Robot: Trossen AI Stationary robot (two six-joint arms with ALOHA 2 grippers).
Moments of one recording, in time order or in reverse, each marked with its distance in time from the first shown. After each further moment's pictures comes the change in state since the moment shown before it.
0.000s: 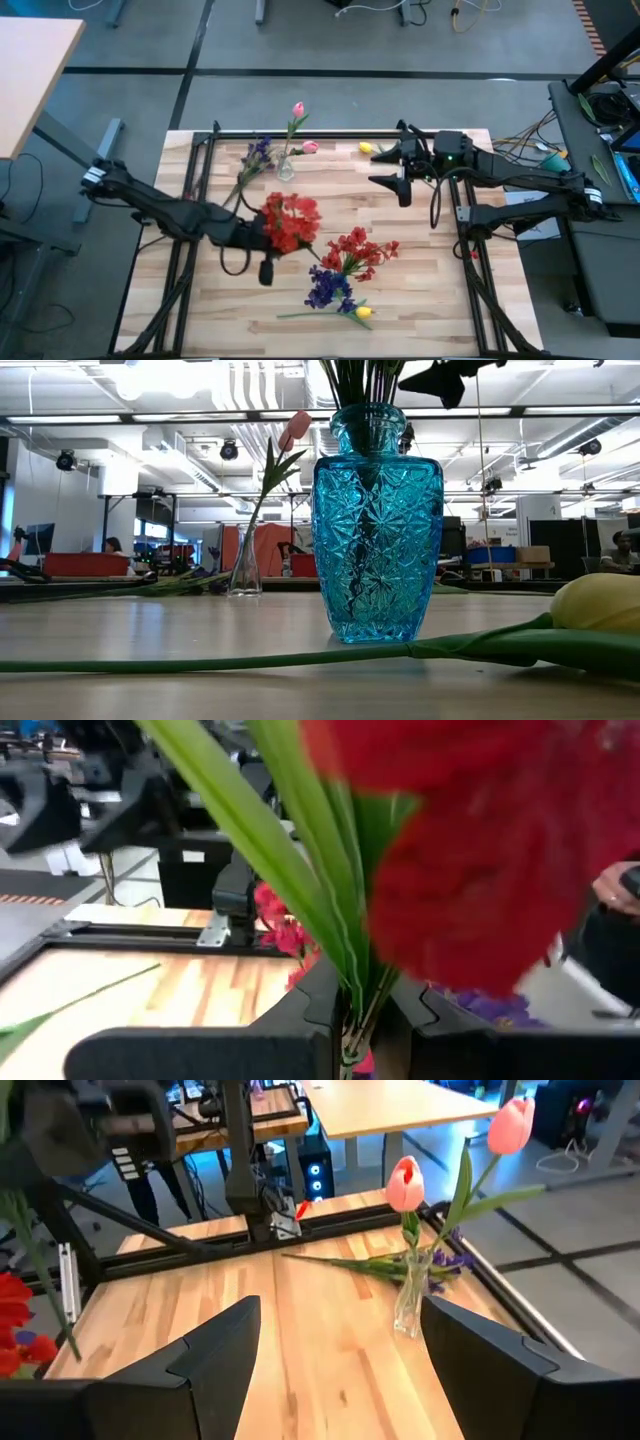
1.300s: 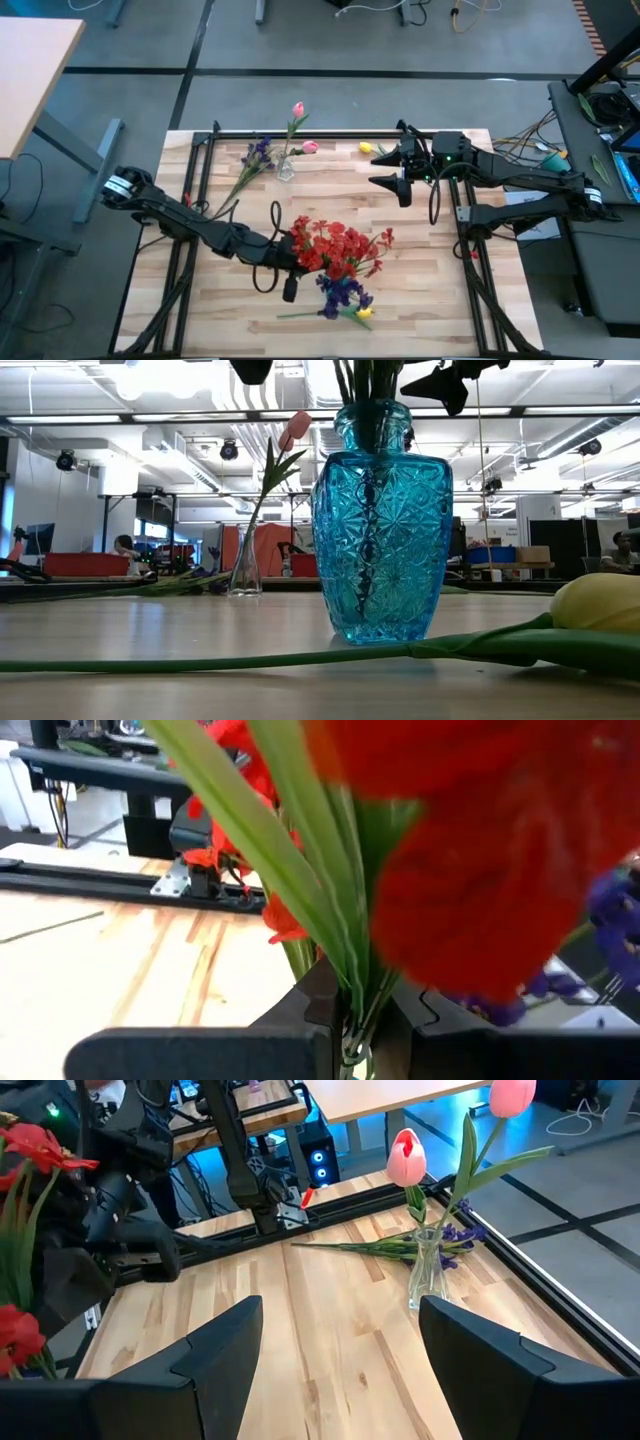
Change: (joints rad) left arm -0.014 0.250 -0.081 0.285 0.036 -0.087; right arm 0.000 0.000 0.000 -0.027 -0.008 0.083
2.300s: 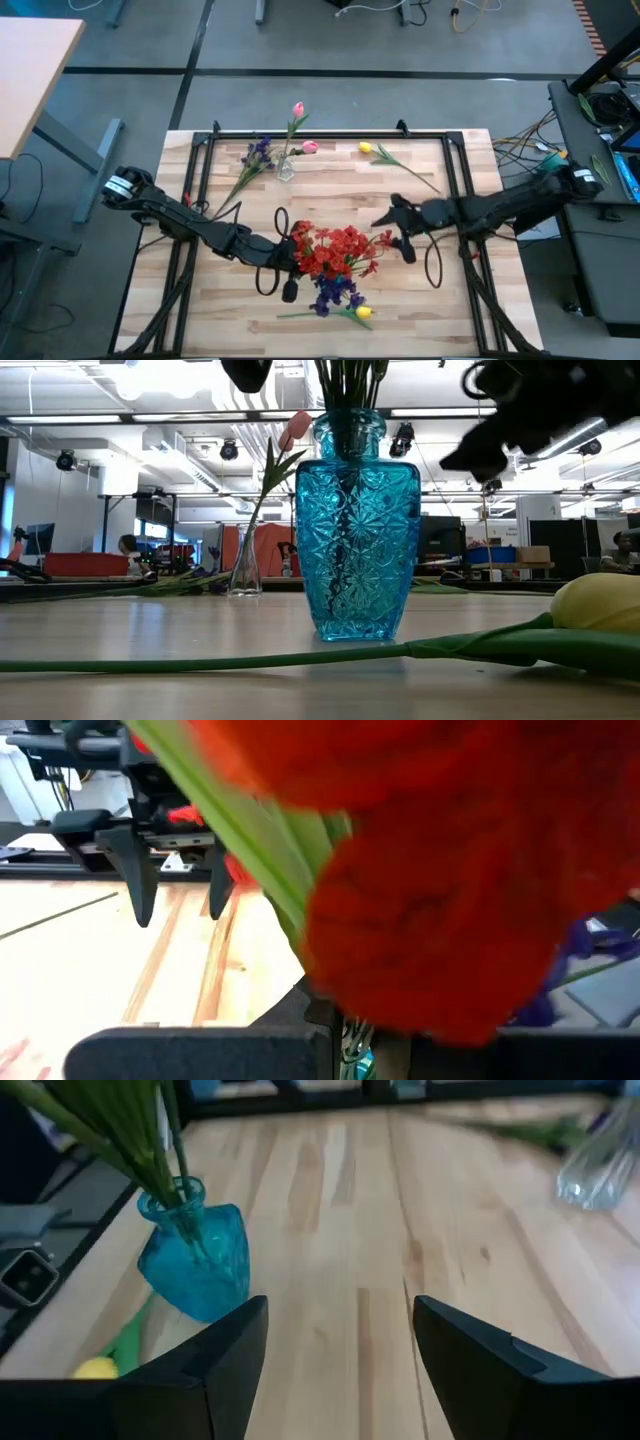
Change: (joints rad) left arm 0.000 0.009 -0.001 -0.090 -0.001 0.061; right arm 0.410 0.007 -0.555 0.462 0.177 -0.063
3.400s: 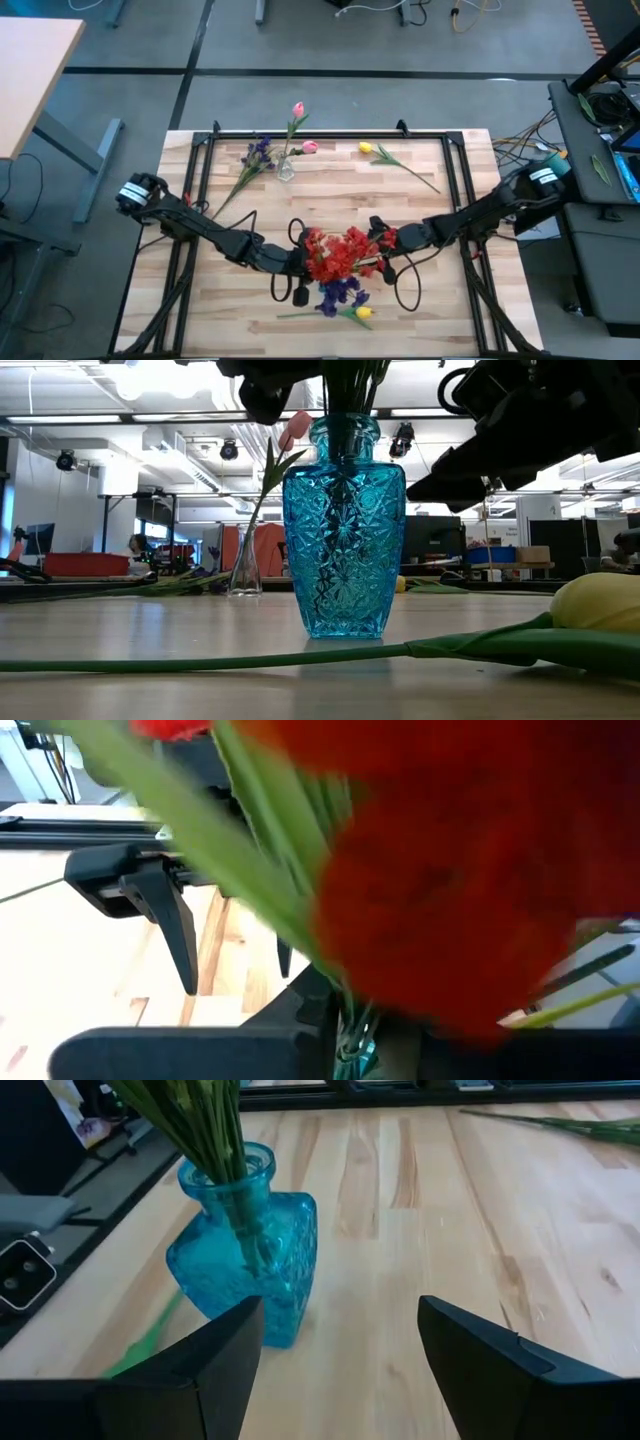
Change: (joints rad) left arm 0.003 0.139 0.024 0.057 -0.011 -0.005; right arm 0.146 0.462 0.063 0.413 0.066 0.022
